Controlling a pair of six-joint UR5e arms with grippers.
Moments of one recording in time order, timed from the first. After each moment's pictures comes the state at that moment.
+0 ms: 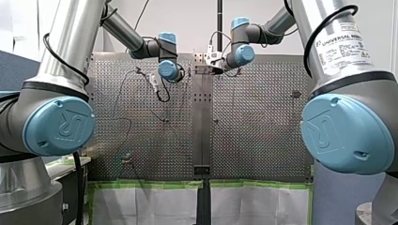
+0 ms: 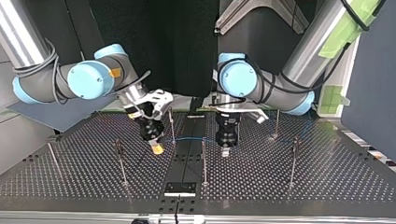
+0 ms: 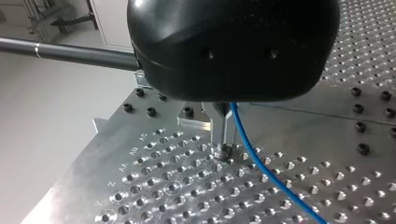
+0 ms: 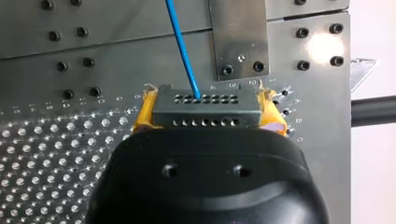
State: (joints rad) left arm -0.35 -1.84 -1.57 -2.74 -1.87 -1.83; right arm 2.14 -1.18 1.27 -0.08 1.35 1.72
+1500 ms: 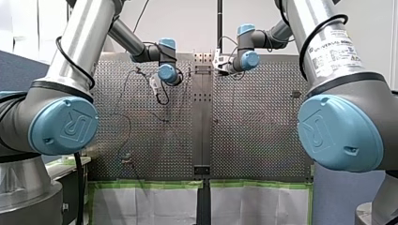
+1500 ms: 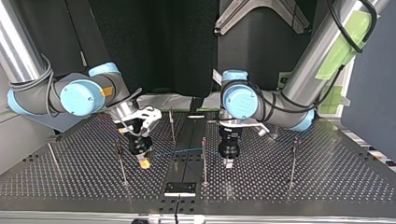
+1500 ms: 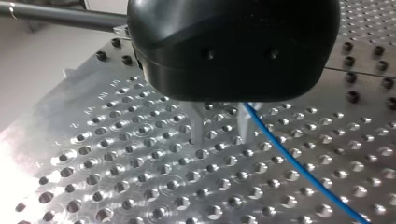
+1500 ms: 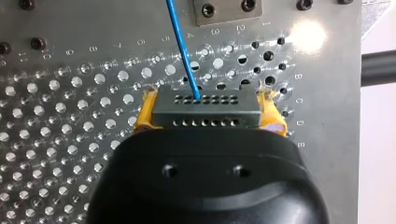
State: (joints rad) left arm -0.30 -1.94 -1.45 -2.82 -1.83 -1.84; right arm 2.07 -1.10 1.18 -0.12 1.33 1.72
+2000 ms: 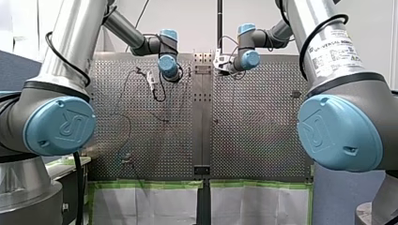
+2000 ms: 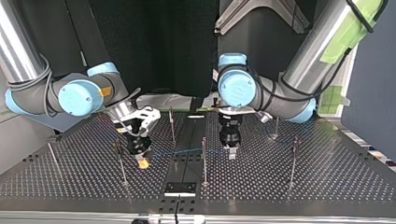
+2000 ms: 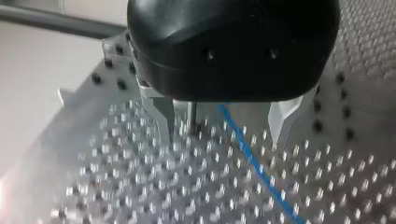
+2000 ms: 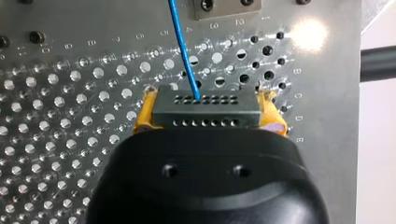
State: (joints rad) left arm -0.35 -1.85 -1.50 -2.95 -1.92 -1.81; right arm 2.06 -1.11 1.18 -0.11 1.33 1.71
